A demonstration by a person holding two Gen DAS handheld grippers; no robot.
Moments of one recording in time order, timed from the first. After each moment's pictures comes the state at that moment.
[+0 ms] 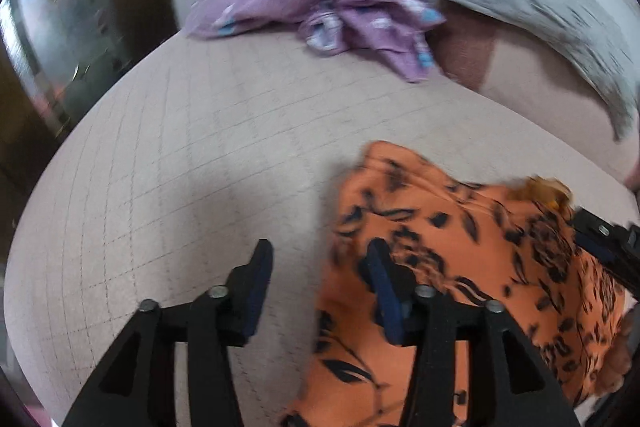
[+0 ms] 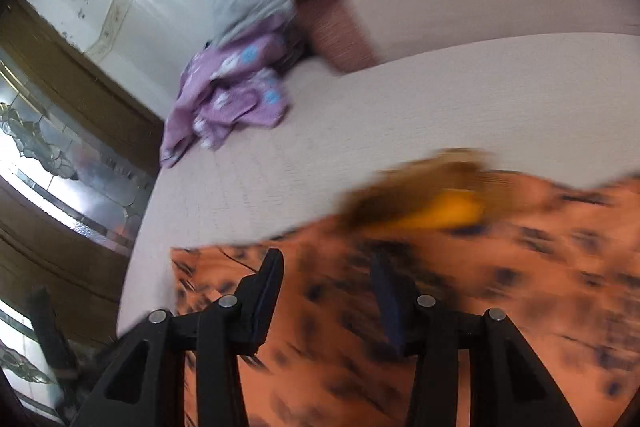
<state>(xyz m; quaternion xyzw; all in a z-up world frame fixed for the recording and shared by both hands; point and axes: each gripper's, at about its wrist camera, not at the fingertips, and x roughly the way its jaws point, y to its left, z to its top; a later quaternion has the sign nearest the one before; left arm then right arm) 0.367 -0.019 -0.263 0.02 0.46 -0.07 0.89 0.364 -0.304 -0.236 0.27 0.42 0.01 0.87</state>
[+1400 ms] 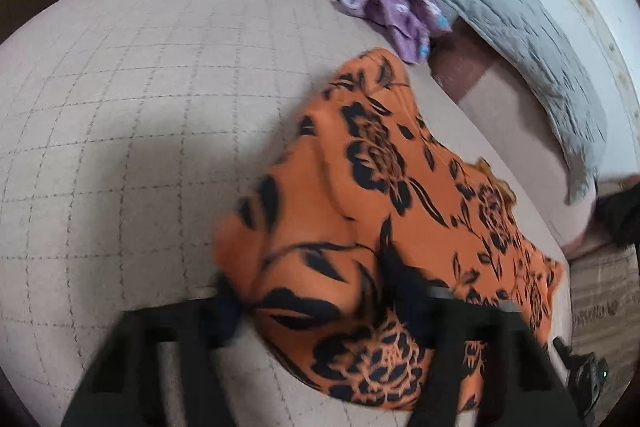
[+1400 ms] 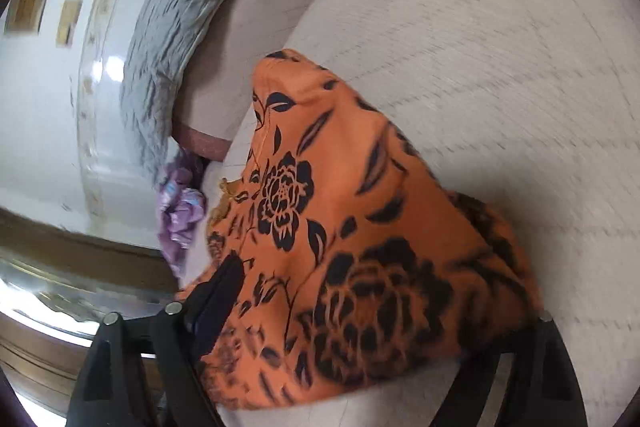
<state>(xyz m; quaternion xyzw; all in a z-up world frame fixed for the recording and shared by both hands) 0.289 0.011 -0.303 -0.21 0.47 -0.07 0.85 0.166 -0.441 -0.310 0.52 0.31 -0.09 0.79</state>
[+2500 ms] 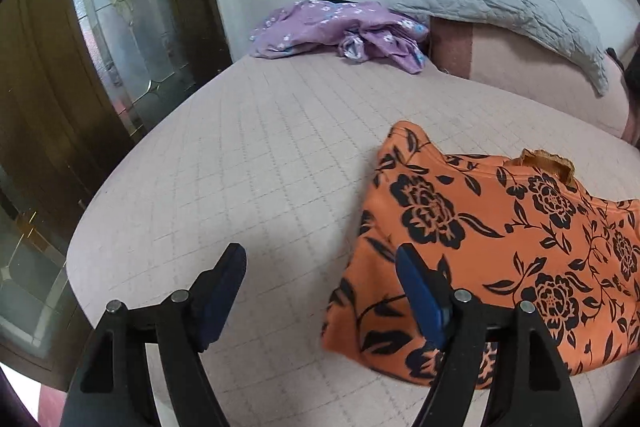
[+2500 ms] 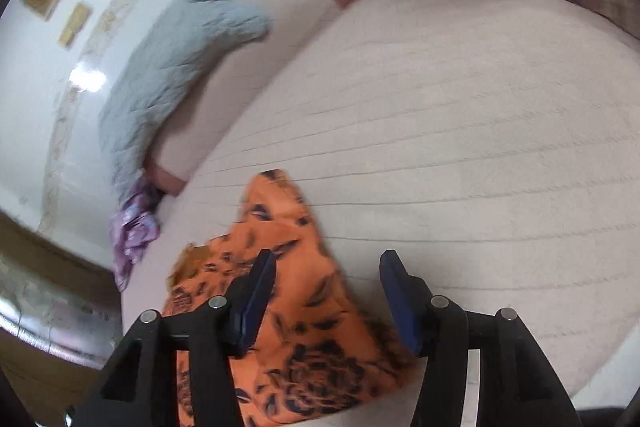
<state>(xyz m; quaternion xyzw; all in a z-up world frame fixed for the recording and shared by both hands) 0.190 0.014 -0.242 0.07 0.39 0.00 0.92 0.048 -0.453 -0.229 0.43 0.30 -0.19 0.83</state>
